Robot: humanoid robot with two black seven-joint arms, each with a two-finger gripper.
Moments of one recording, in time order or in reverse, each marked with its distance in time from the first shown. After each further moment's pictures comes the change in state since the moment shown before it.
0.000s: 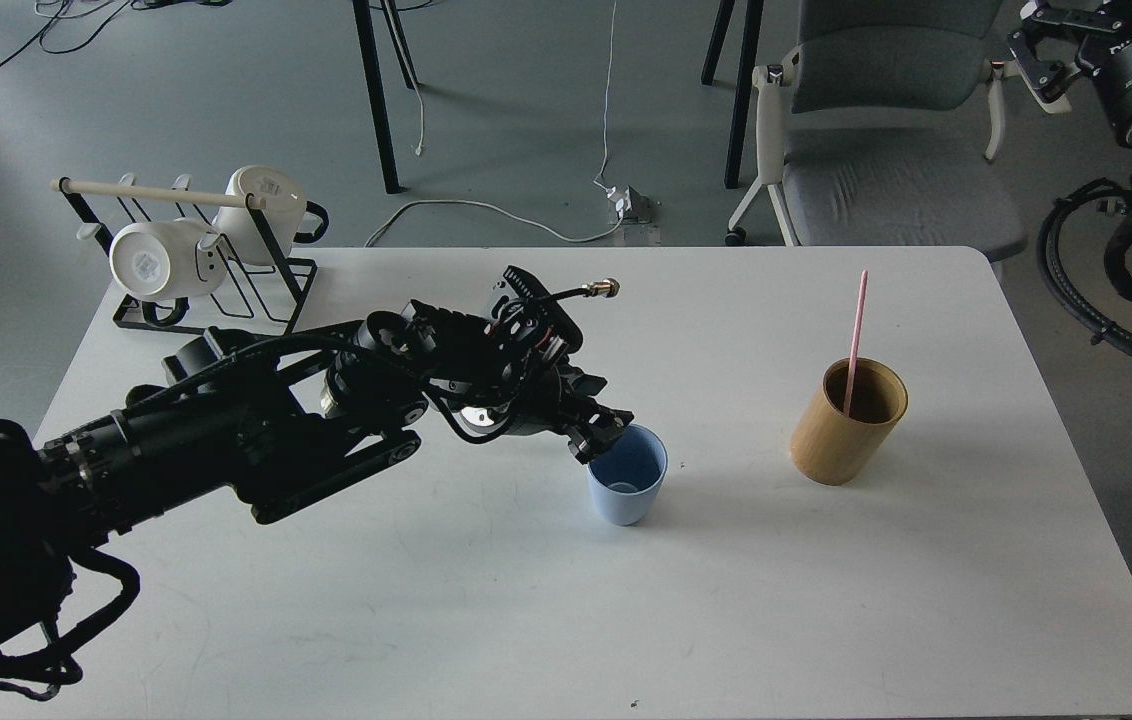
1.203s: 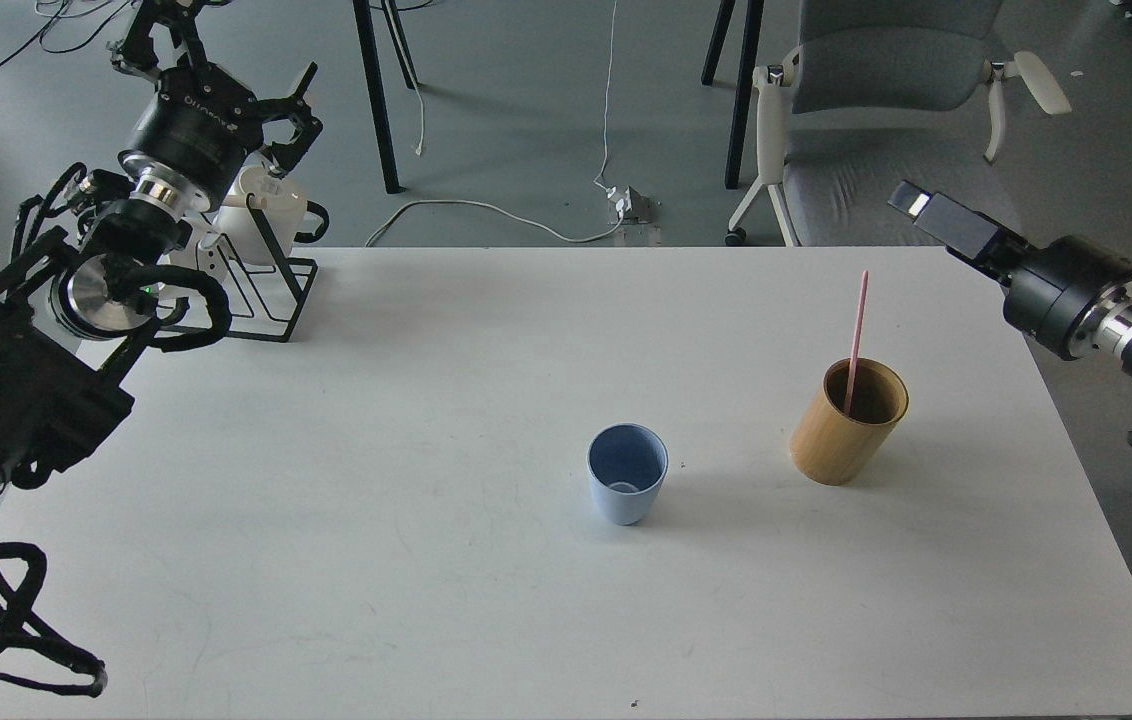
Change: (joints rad) left arm 0.096 0.183 -0.449 0.466 -2.247 0.000 -0.055; right arm -0.157 -0.402 -0.528 0.564 -1.495 -0.379 0.004
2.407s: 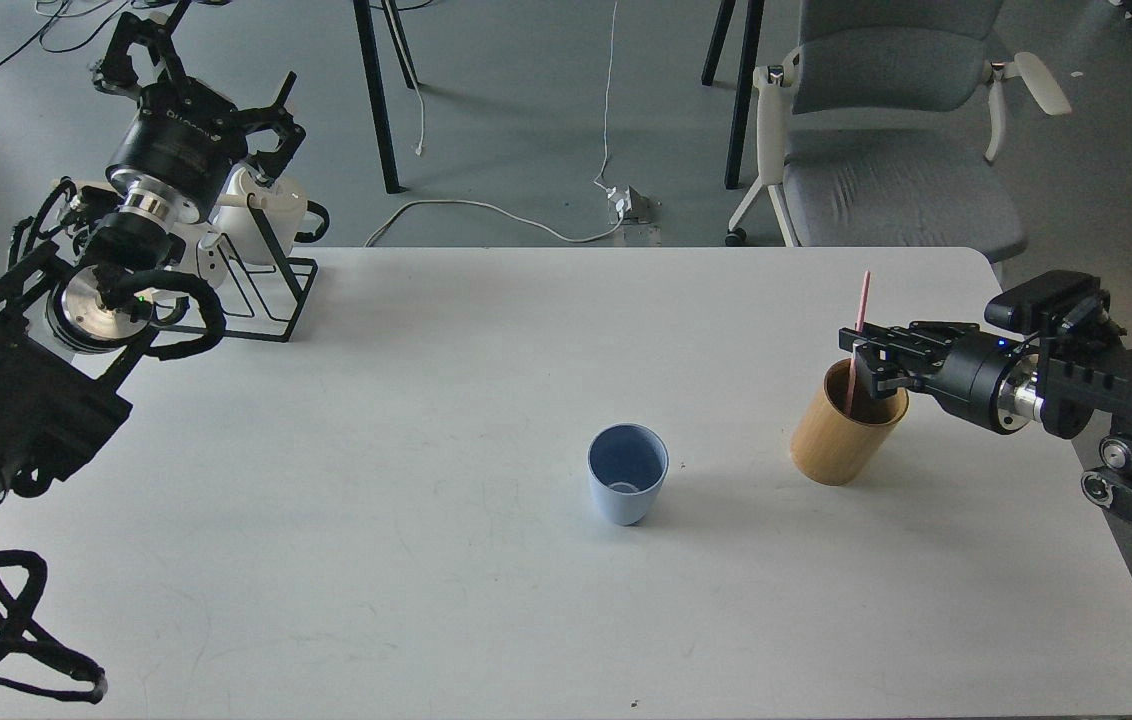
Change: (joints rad) left arm 0.015 -0.003 -0.003 0.017 -0.012 0.000 -0.005; right arm 0.111 0.186 -0.269 -0.290 -0.384 0.012 0.062
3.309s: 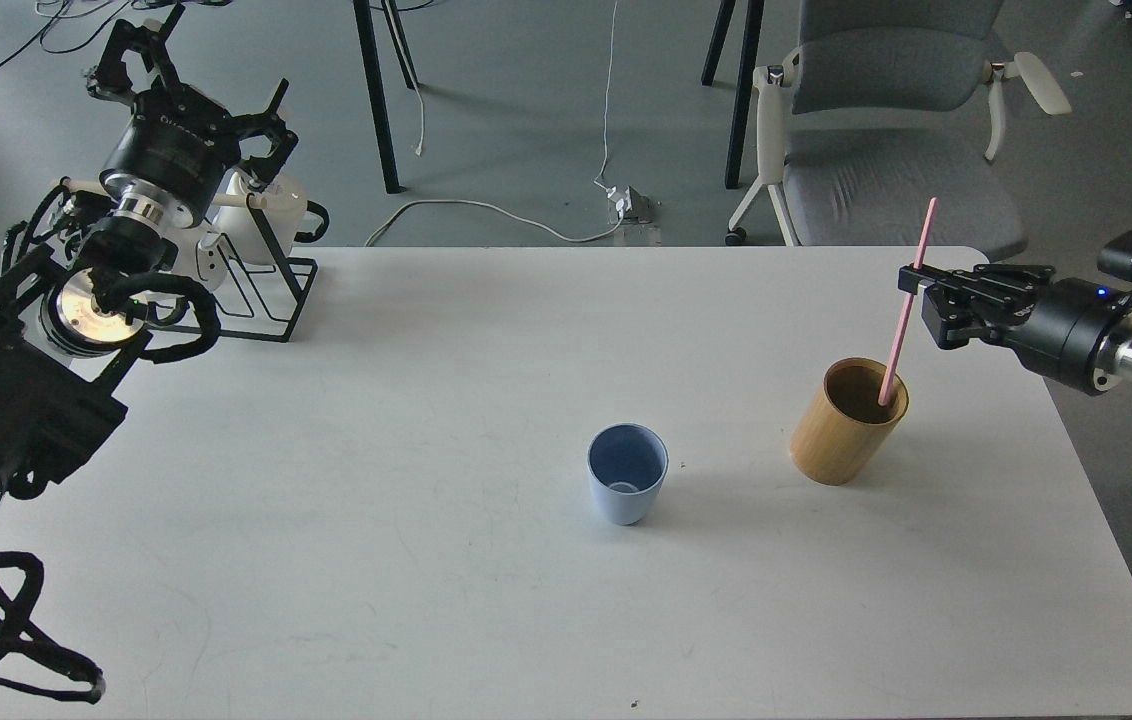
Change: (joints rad) left arm 0.001 0.005 0.008 0.012 0.004 0.000 0.002; right arm 0.037 -0.275 0.118 0.289 0.081 -0.003 0.003
